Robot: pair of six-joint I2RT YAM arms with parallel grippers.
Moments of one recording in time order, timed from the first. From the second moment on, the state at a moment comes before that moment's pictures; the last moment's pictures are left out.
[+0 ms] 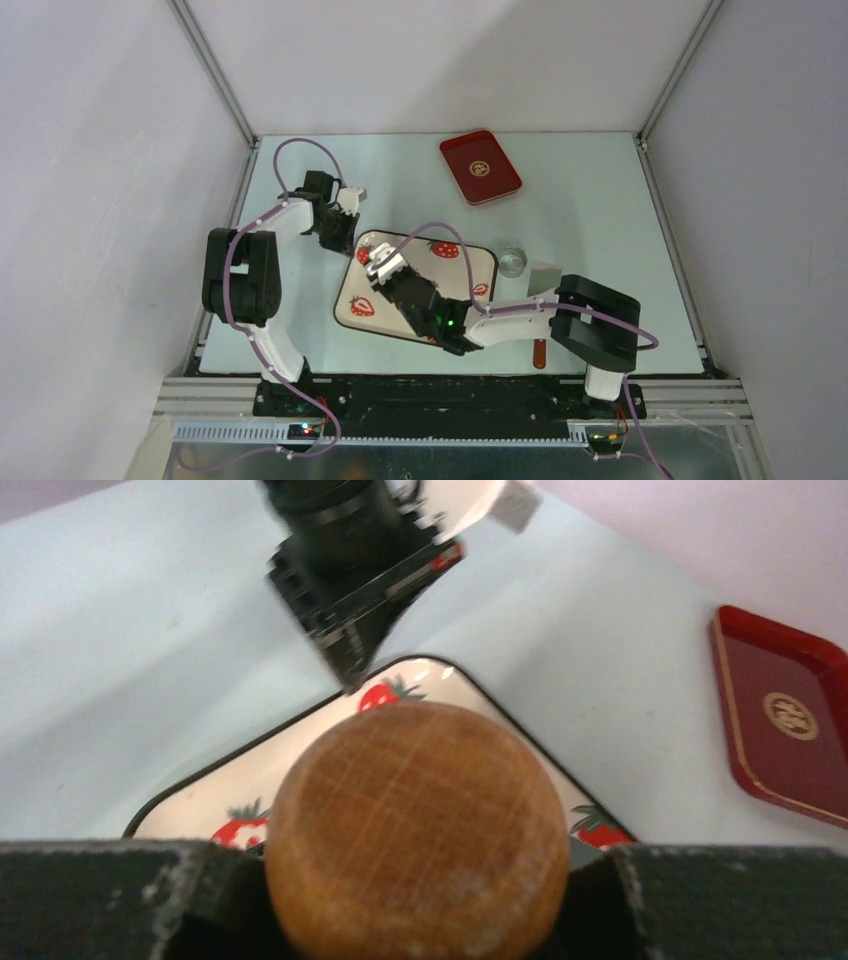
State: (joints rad) left arm -0.10 1.79 1.15 -0.61 0.31 0.23; right arm 1.25 1.78 1.00 0.67 0.67 -0.12
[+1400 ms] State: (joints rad) left arm -0.10 1.79 1.15 -0.61 0.33 0.24; right arm 1.16 1.81 1.01 0.47 0.50 0.01
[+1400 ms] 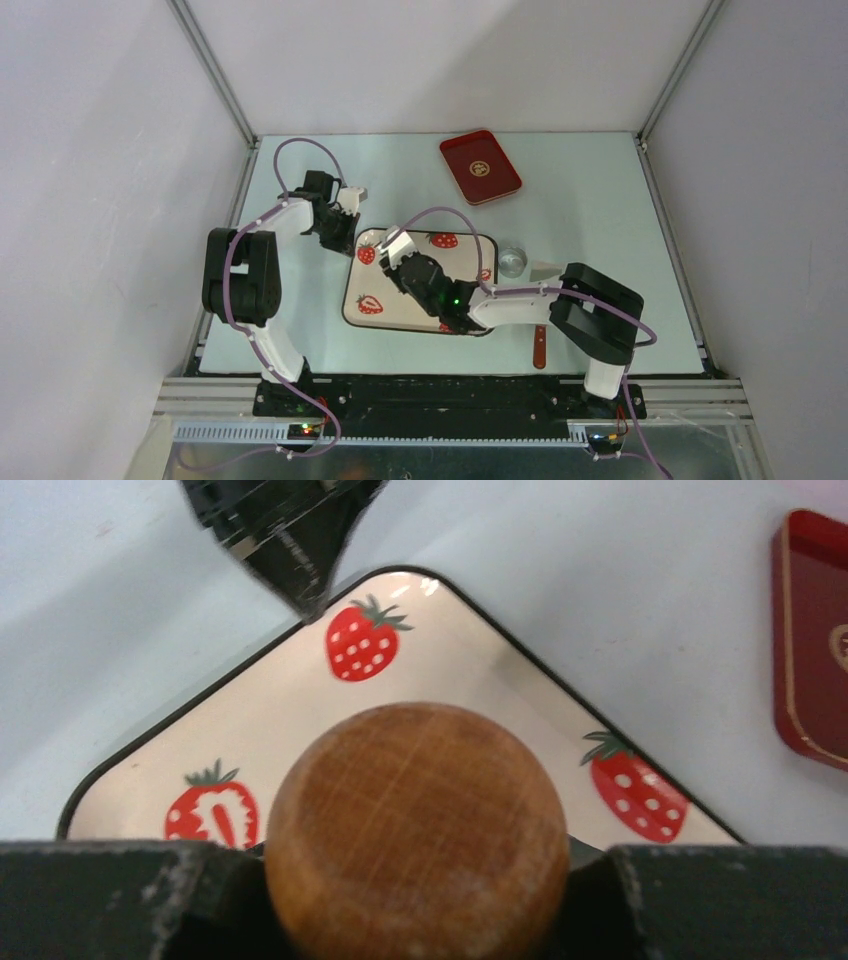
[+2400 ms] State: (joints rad) left arm -0.10 1.79 1.15 -0.61 0.33 0.24; right arm 1.10 1.84 1.01 0.53 0.57 -0.01
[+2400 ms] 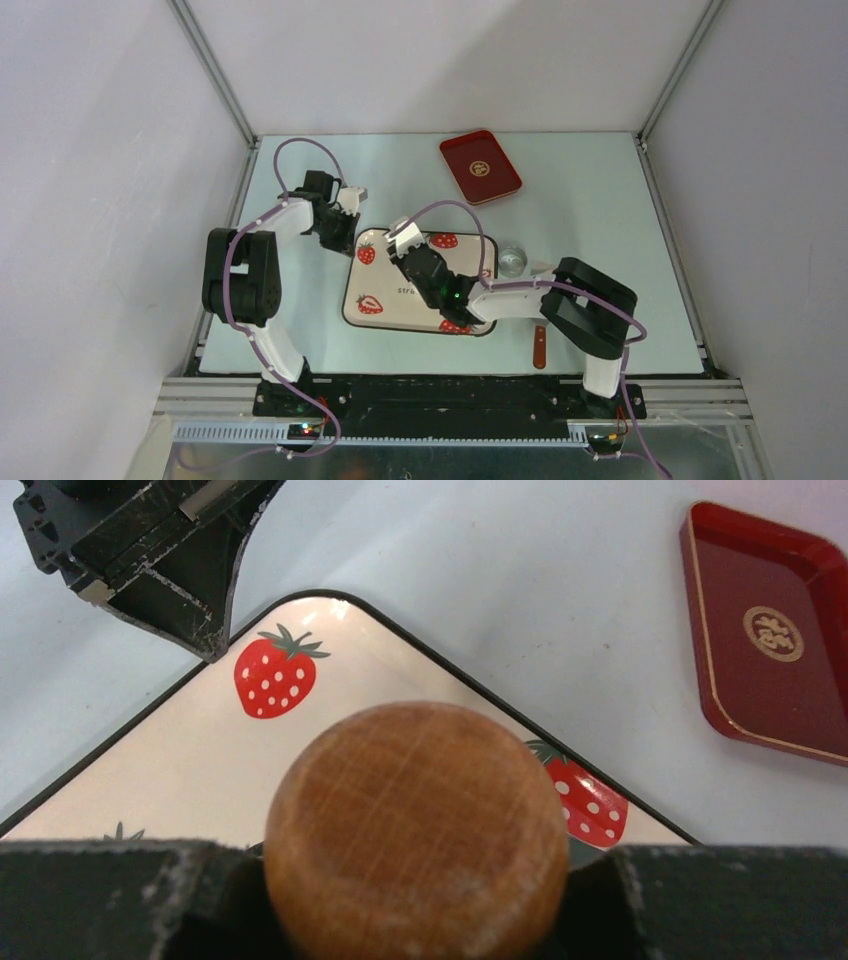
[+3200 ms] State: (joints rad) left arm -0.10 1.79 1.15 -0.61 0.33 0.24; right arm 1.25 1.91 0.99 1.07 0.84 -0.36
